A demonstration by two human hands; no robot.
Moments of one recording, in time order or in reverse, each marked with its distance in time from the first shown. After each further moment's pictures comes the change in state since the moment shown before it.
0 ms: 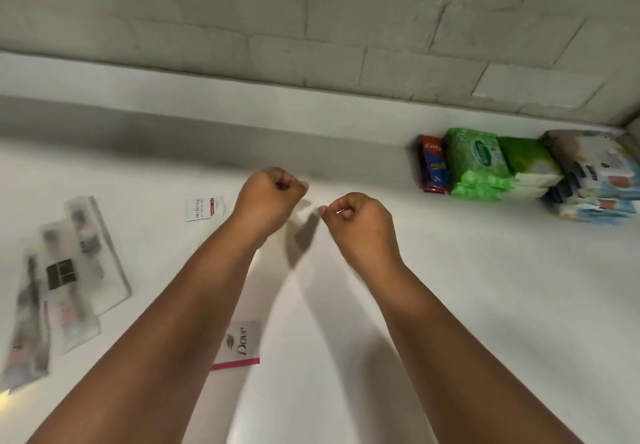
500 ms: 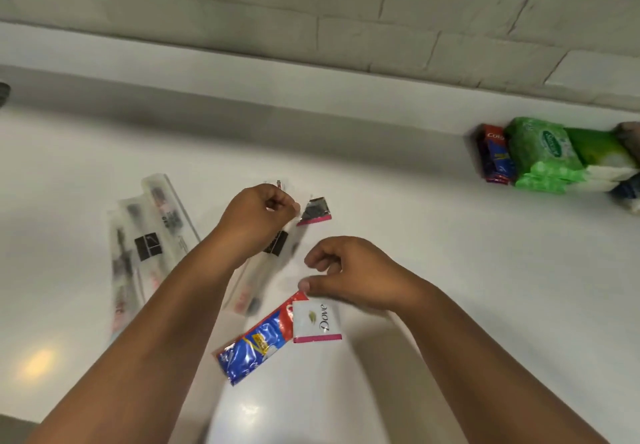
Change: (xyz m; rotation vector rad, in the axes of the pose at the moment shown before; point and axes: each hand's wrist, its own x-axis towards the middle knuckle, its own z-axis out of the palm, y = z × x) left_hand -0.028 -0.075 -0.110 0.135 -0.053 0.022; right_hand -0.066 -0.034 0.070 -0.194 -0.691 -0.155
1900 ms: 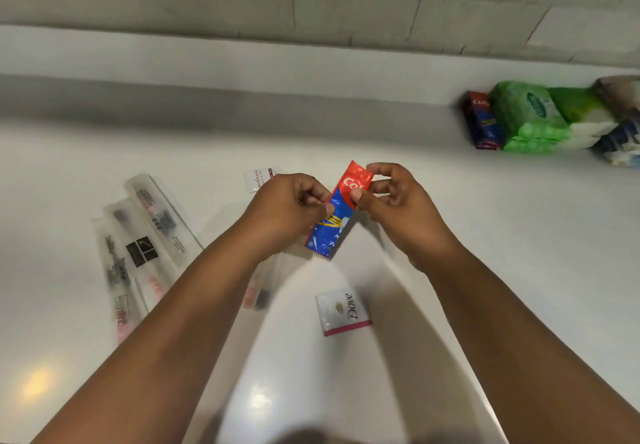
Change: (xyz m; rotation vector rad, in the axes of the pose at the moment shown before) left_hand -0.006 0.012 0.012 -0.093 -0.295 0.121; right_hand -0.002 0.007 -0.021 0.535 0.546 0.069
